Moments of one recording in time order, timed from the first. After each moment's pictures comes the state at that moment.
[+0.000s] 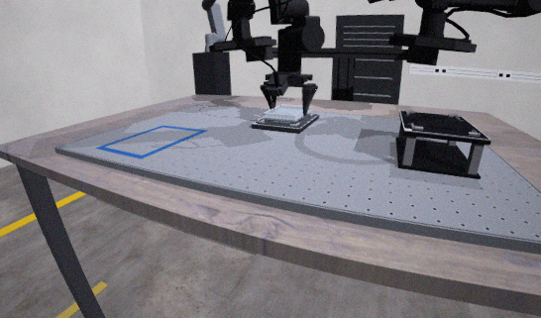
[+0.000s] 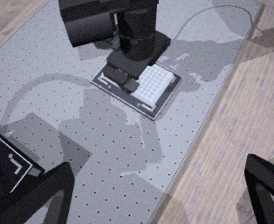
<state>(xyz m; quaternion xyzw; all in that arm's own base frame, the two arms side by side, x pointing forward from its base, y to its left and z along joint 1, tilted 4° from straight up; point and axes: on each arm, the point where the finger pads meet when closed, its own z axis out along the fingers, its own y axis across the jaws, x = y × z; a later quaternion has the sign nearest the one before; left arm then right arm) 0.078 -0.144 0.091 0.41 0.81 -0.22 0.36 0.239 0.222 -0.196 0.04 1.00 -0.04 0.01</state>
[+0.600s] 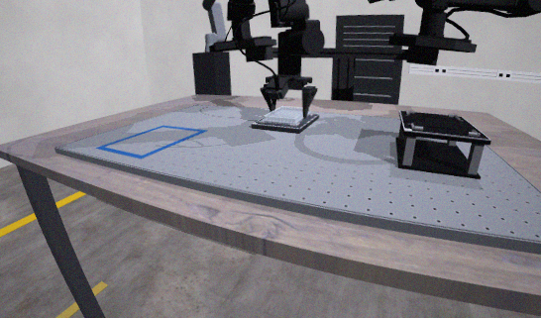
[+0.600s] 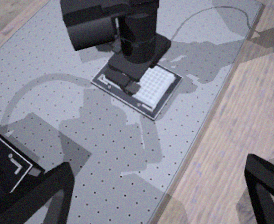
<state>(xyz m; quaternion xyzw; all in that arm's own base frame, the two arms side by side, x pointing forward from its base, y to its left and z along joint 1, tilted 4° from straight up) 0.078 -0.144 0.091 0.41 0.81 -0.22 0.36 0.237 0.221 -0.203 0.04 1.00 -0.04 0.01</state>
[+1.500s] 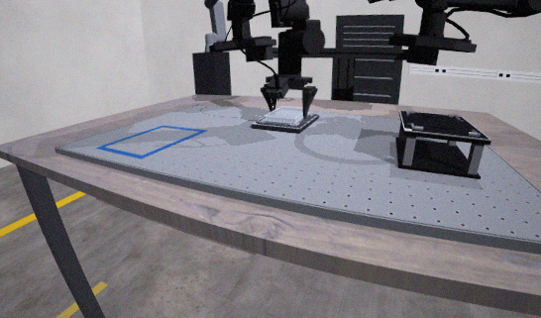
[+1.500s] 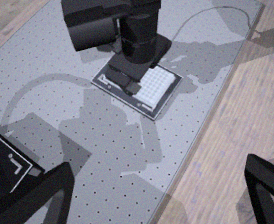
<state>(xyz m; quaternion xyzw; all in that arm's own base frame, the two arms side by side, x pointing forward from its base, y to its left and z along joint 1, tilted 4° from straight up) 0.078 -0.144 0.091 0.41 0.81 -0.22 0.36 0.237 0.221 -0.203 0.04 1.00 -0.04 0.01</state>
